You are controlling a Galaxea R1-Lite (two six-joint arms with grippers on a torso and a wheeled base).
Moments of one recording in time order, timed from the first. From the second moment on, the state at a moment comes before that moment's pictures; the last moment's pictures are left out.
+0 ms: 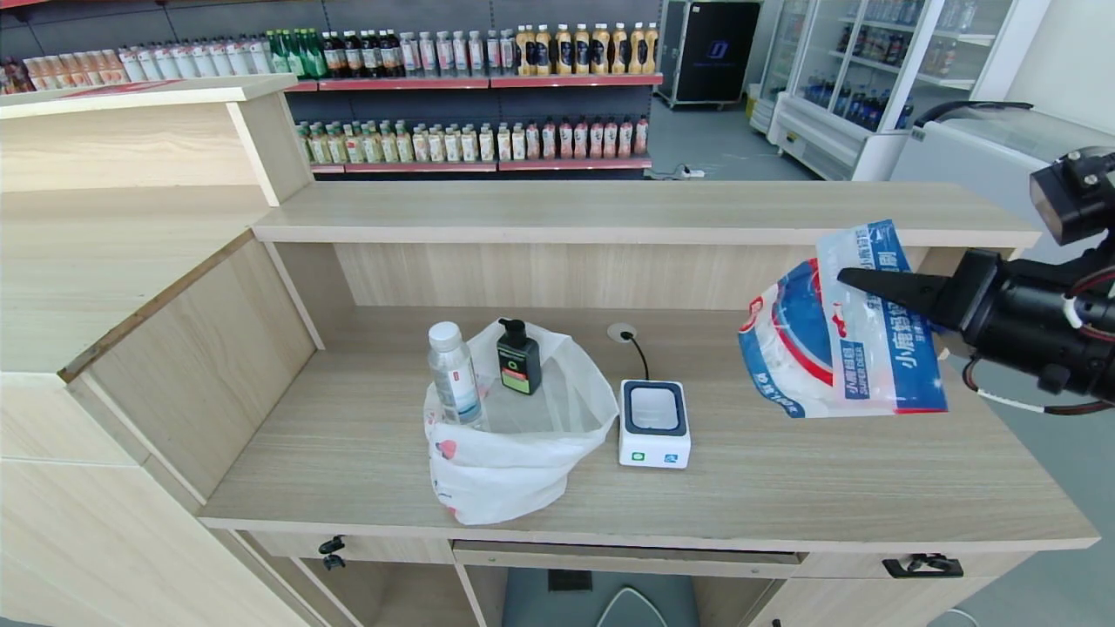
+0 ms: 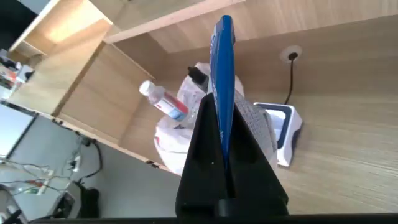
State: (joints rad) left arm -0.01 0.00 0.00 0.00 -0.04 -0.01; right arm 0.19 1.40 -0.74 -0.63 0.40 0.52
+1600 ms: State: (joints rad) left arm -0.01 0.00 0.00 0.00 -0.04 -0.01; right arm 0.05 1.75 -0.78 -0.82 0.83 1.33
